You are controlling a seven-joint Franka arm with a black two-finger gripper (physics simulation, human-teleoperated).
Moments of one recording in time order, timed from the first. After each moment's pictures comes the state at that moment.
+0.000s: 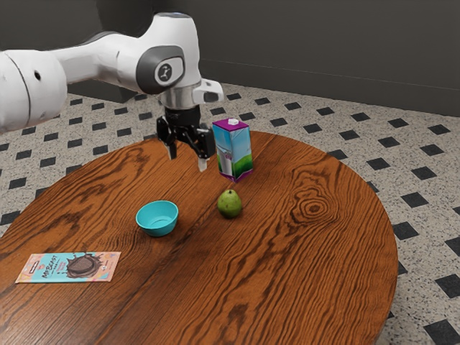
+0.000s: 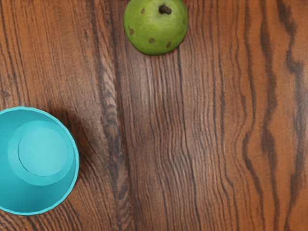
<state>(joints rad) -0.07 0.31 -0.05 -1.51 0.04 1.73 -0.02</state>
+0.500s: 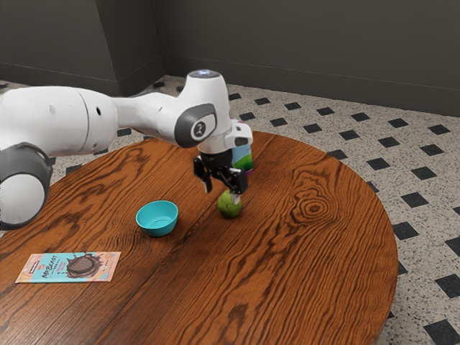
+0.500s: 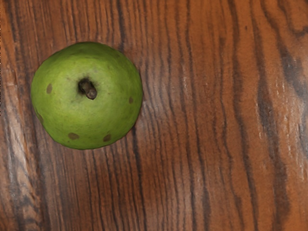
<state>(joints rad) -0.08 0.54 -0.09 -1.51 0.04 2.03 -0.03</state>
